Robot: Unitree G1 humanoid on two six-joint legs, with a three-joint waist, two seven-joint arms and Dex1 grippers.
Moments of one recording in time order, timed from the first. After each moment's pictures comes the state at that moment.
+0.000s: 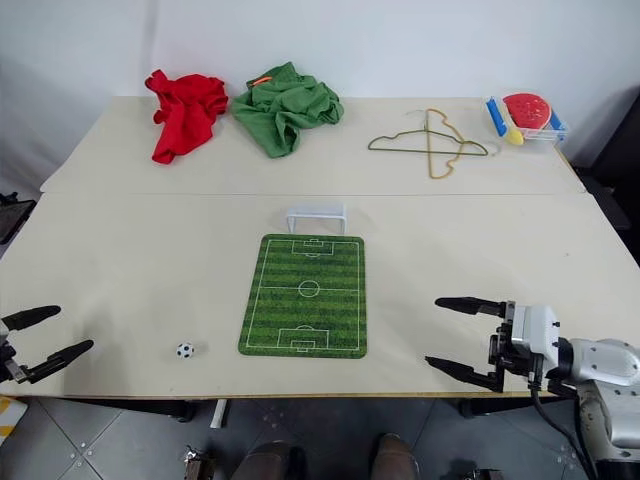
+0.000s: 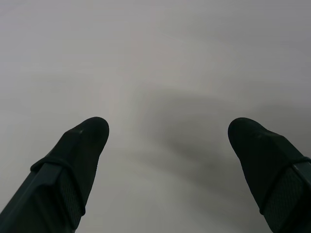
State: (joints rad) left arm -0.02 0.98 0.53 0.79 -0.36 -0.42 -1.19; right arm 0.03 -0.74 -0.28 -0.07 0.56 -0.13 1.37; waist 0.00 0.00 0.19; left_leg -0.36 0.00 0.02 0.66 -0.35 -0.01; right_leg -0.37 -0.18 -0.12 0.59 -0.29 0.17
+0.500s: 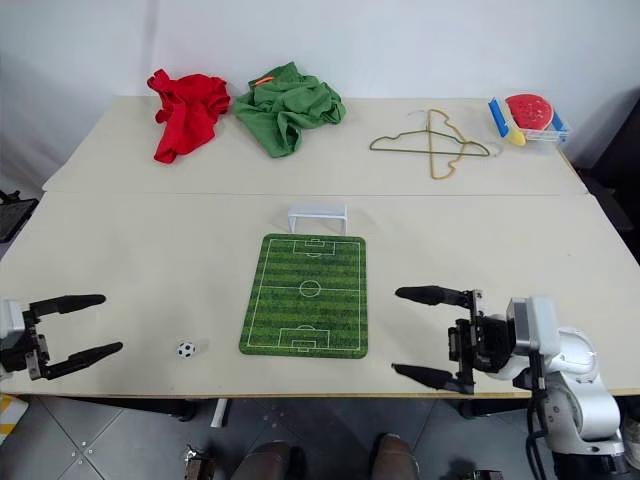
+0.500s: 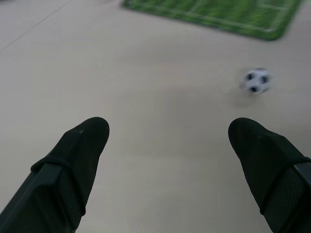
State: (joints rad) left arm -0.03 0.94 0.46 0.49 -0.48 -0.34 -1.46; right arm -0.02 -0.59 -0.18 -0.31 0.84 0.00 1.45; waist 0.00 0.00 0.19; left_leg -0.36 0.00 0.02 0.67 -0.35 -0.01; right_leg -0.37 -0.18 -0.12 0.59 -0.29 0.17
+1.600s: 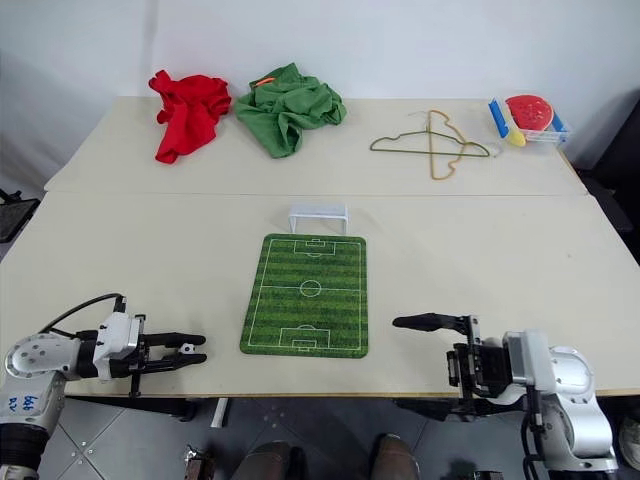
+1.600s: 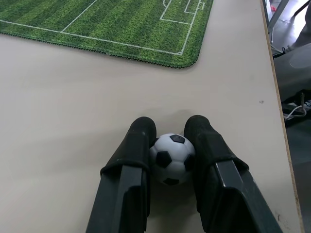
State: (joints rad) left arm -0.12 0.77 0.17 0.37 -0.38 -0.29 -1.41; right arm 0.05 -0.60 -0.20 -0.22 0.77 -0.14 1.53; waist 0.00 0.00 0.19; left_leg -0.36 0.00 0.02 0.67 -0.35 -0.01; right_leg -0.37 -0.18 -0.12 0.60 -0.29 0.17
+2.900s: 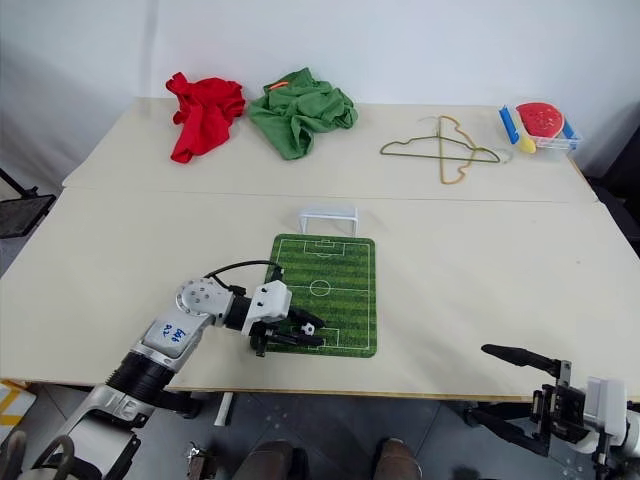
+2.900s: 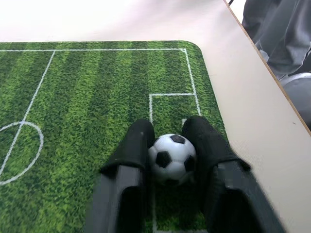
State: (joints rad) left arm -0.53 0.48 -0.33 0.21 -0.14 0.04 -1.20; right arm 0.31 -0.73 -0.32 0.13 0.83 -0.50 1.56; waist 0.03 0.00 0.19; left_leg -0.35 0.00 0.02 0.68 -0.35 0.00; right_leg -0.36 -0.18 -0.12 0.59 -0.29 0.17
